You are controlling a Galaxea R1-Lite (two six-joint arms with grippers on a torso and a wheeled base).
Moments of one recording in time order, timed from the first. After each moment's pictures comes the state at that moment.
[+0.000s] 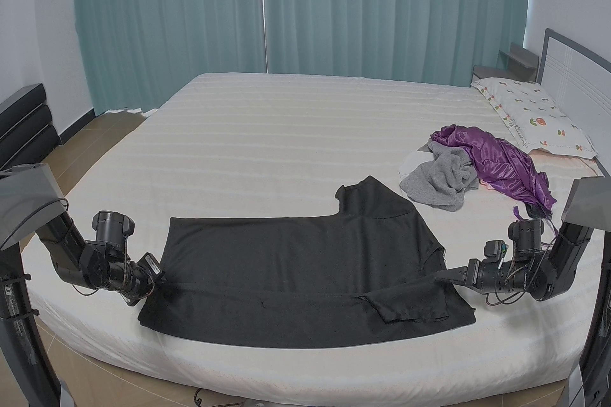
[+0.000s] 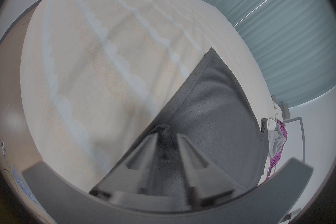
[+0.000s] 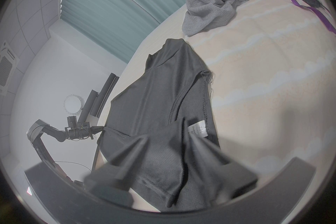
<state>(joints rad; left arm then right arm) 0.05 2.17 -0.72 -0.50 -0.11 -0.78 -0.01 2.27 -0.57 -0.95 0.65 0.36</state>
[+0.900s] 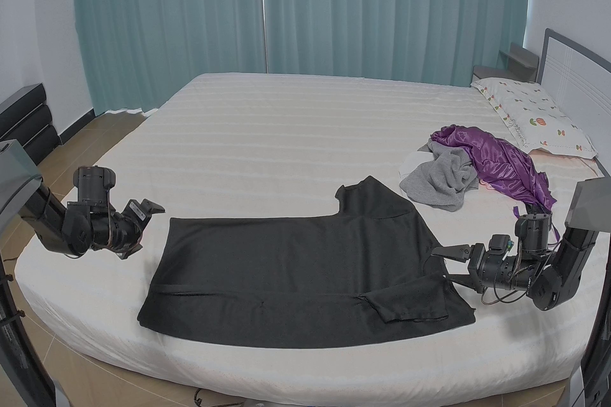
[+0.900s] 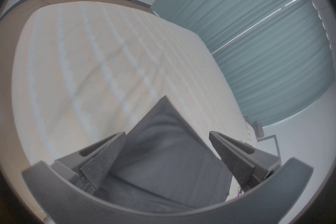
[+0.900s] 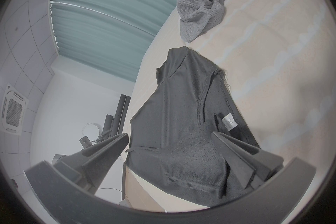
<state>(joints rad) 0.08 2.05 -0.87 -0.50 -0.15 -0.88 0.04 2.21 -0.47 -1.19 0.65 0.77</state>
